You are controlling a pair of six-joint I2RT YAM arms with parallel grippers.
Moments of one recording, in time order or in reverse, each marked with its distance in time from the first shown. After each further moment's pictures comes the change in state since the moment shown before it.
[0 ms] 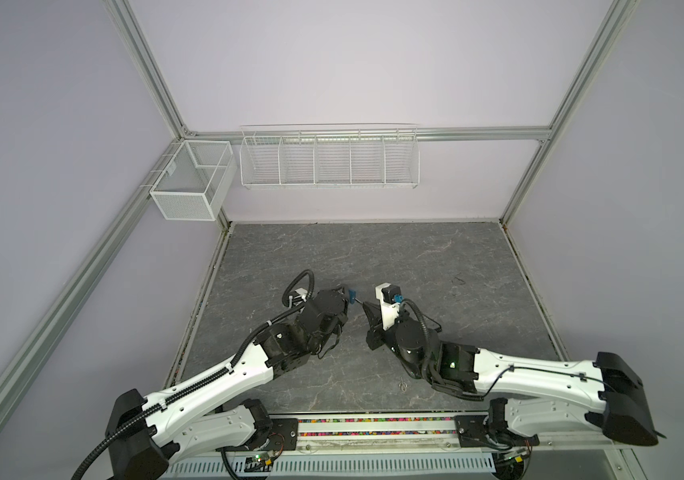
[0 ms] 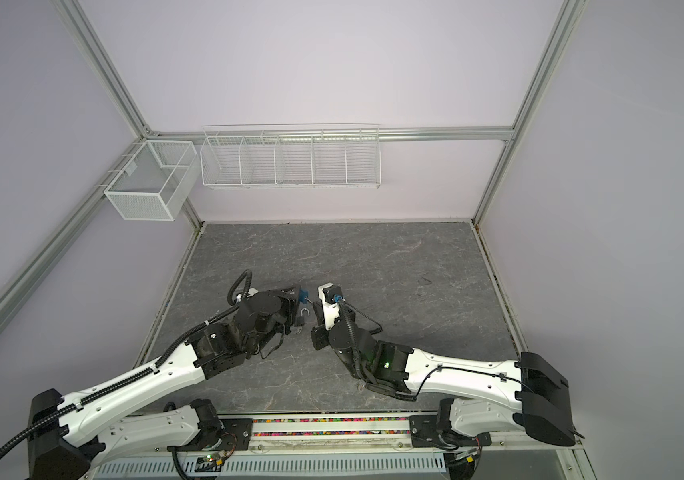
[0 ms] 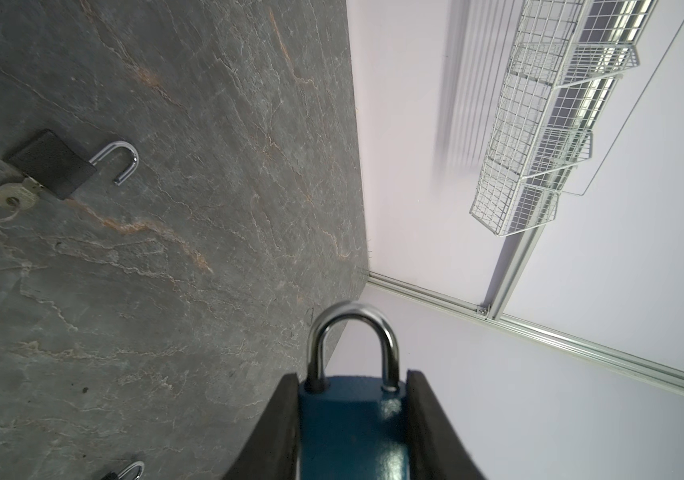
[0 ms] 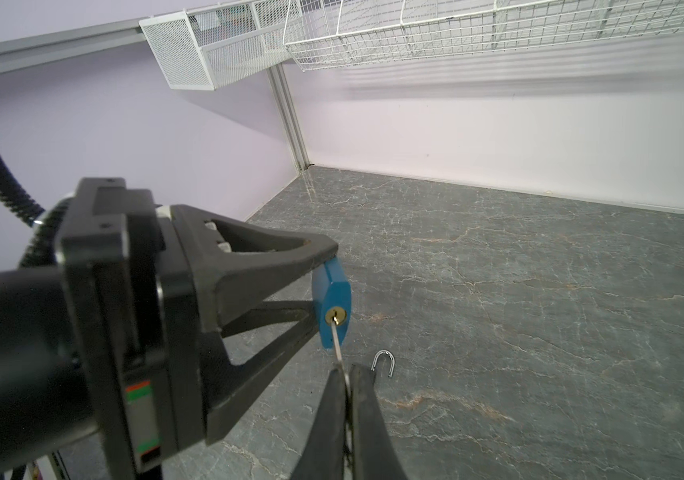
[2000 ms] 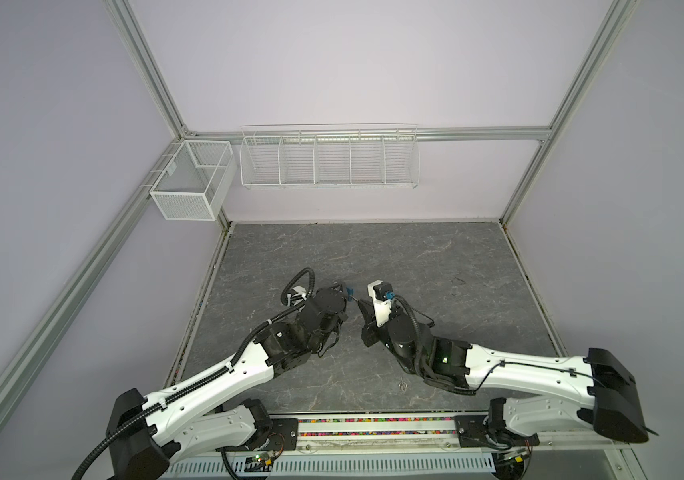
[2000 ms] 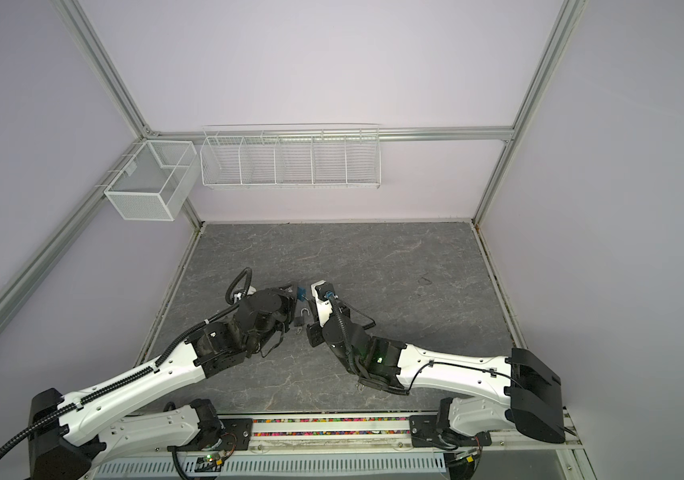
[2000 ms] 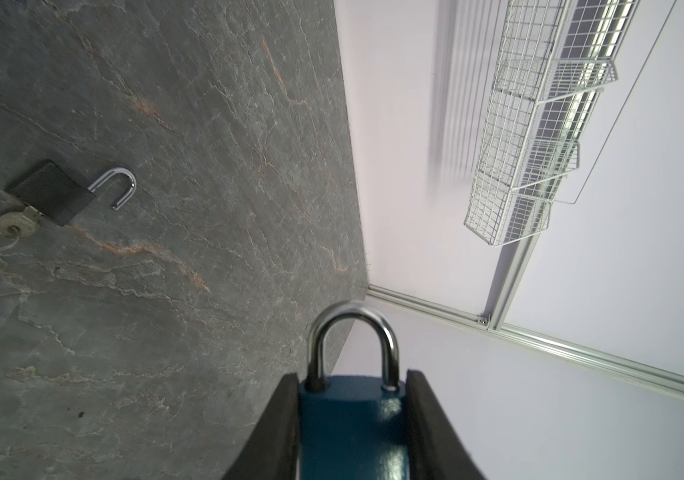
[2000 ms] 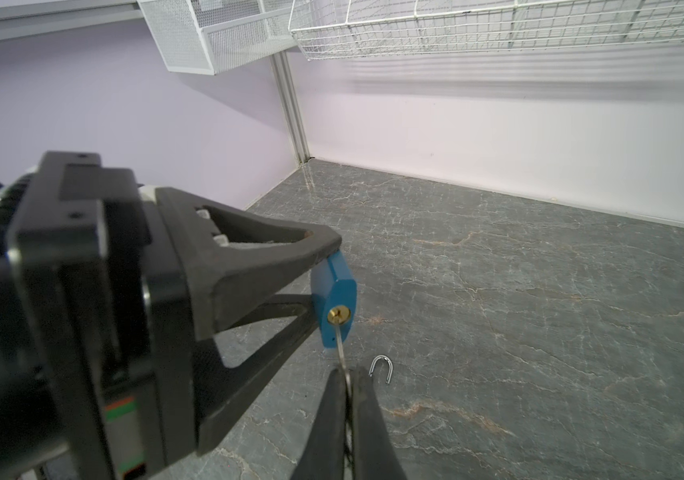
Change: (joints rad) left arm 0.002 0.006 0.011 -0.008 -0.037 0.025; right arm -0.020 0.056 0.042 0.002 -0.042 -0.040
